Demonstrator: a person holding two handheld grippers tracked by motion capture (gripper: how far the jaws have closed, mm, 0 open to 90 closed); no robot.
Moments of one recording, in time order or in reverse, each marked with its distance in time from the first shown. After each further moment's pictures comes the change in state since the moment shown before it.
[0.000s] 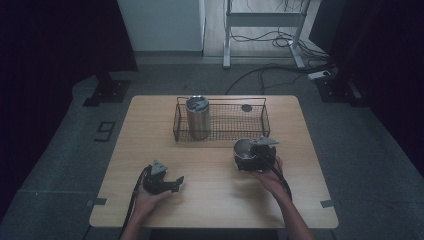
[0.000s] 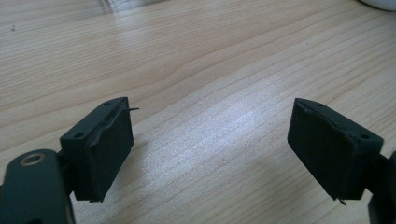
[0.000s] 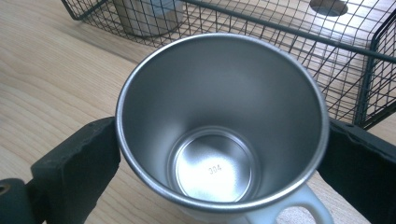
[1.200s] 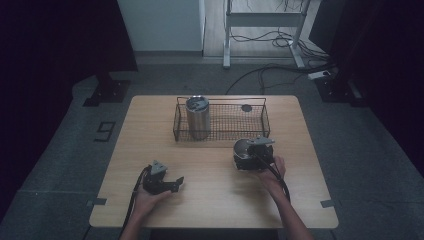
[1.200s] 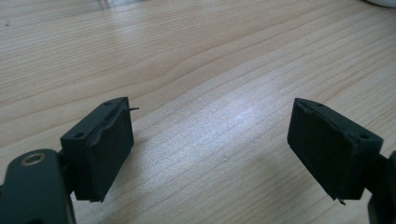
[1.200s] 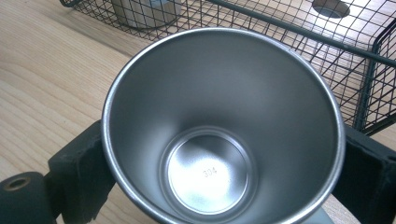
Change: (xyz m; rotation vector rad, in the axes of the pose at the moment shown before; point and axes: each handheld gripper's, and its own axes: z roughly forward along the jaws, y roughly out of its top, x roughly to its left) left arm 0.002 -0.001 0.001 0.008 -0.014 0.000; right arm 0.001 0.001 0.008 0.016 -0.016 -0.053
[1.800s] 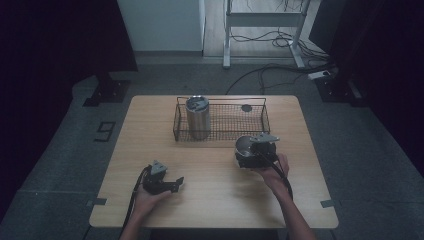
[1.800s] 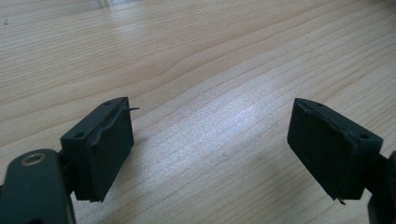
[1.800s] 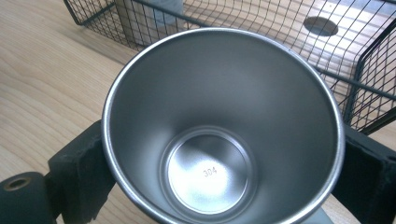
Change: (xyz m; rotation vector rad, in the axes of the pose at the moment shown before) left arm 0.000 0.000 0.000 0.005 0.001 0.002; right arm -0.003 0.012 -0.020 -0.039 0.012 0.002
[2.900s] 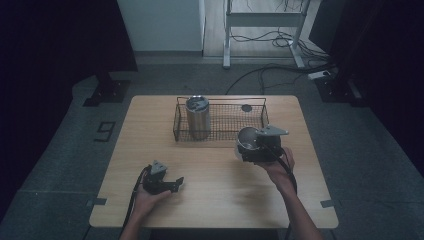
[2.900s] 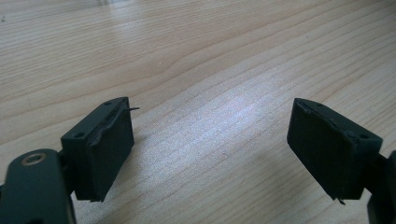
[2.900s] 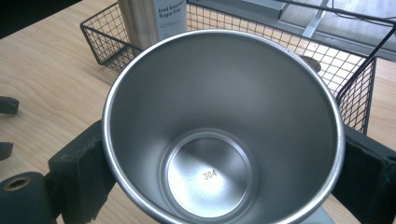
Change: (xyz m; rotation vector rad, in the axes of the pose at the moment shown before) left arm 0.001 0.000 0.000 0.007 -0.008 -0.004; right arm -0.003 0.028 -0.033 -0.079 0.016 0.000
